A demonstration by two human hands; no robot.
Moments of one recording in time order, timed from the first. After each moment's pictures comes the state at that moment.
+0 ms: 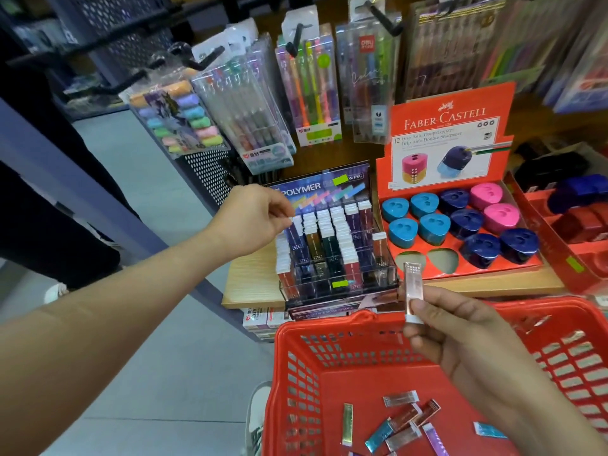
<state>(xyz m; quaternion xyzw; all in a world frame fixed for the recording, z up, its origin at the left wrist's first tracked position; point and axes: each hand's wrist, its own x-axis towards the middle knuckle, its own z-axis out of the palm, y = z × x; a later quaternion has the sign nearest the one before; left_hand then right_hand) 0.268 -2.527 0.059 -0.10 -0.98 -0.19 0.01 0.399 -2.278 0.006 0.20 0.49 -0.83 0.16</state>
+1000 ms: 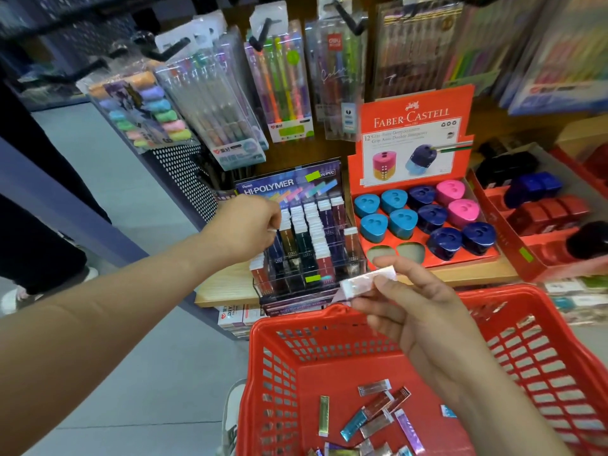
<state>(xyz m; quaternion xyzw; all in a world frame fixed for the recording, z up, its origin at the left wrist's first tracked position) 0.258 -2.508 0.036 -0.18 -0.98 0.01 -0.02 0.399 -2.286 0.018 0.16 0.49 -0.85 0.11</state>
